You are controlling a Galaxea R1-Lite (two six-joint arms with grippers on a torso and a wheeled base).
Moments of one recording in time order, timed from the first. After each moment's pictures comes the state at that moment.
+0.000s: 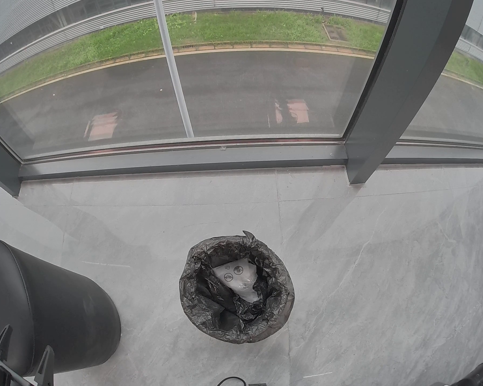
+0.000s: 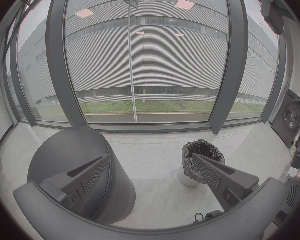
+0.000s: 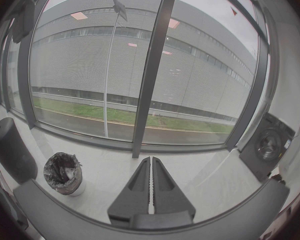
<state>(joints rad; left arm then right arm) 0.00 0.02 -0.02 0.02 -0.02 -0.01 0.00 0.07 -0.36 0.16 -0.17 -0.15</state>
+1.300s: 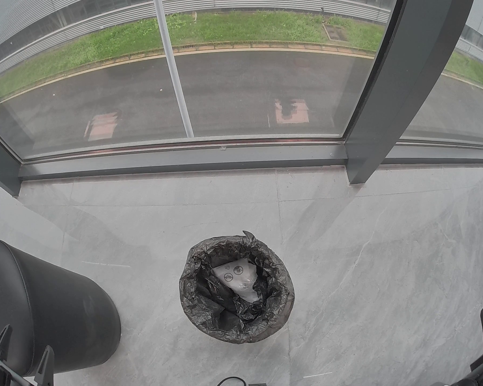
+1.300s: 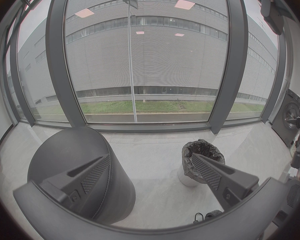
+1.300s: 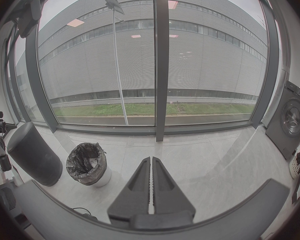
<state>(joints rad) 0.00 0.02 -0.02 0.02 -0.02 -0.01 0.00 0.01 -0.02 0.00 0.02 0.00</state>
